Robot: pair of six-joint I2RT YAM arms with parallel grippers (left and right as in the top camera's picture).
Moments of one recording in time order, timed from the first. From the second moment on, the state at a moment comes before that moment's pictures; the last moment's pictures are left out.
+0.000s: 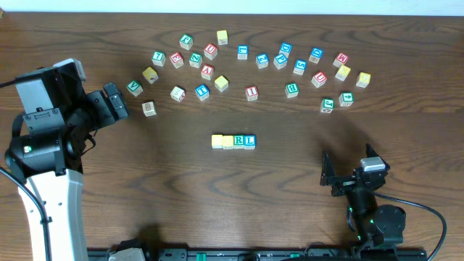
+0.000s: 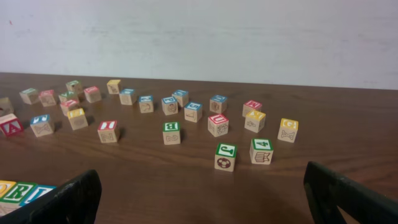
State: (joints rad) left arm 0.24 1.18 1.28 -0.92 0.13 -0.17; right arm 0.04 0.01 0.01 -0.06 -0.11 0.01
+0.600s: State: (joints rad) left arm 0.11 0.83 0.95 -0.42 0.07 -0.05; right arm 0.04 0.01 0.01 -0.06 -0.11 0.01
